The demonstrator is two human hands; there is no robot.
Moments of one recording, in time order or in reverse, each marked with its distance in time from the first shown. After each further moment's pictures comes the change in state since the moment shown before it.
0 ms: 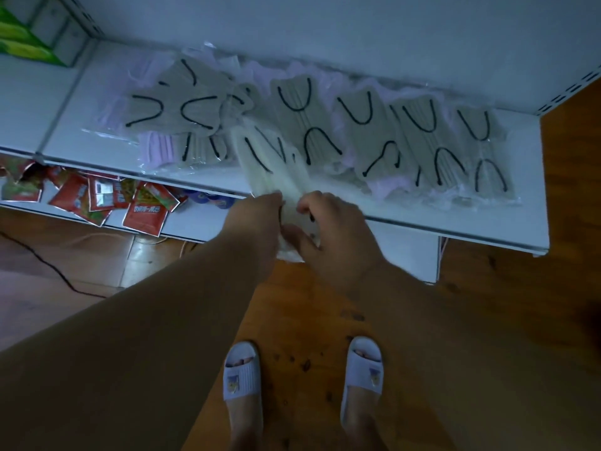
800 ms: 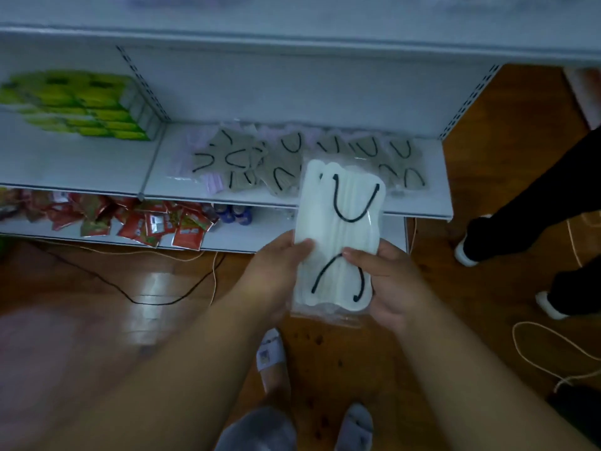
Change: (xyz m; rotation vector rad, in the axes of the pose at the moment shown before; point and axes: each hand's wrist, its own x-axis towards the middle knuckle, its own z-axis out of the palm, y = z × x) left_hand -0.267 0.012 -0.068 0.133 -0.363 0.043; right_hand -0.172 -0.182 -0.139 1.356 0.230 0.817
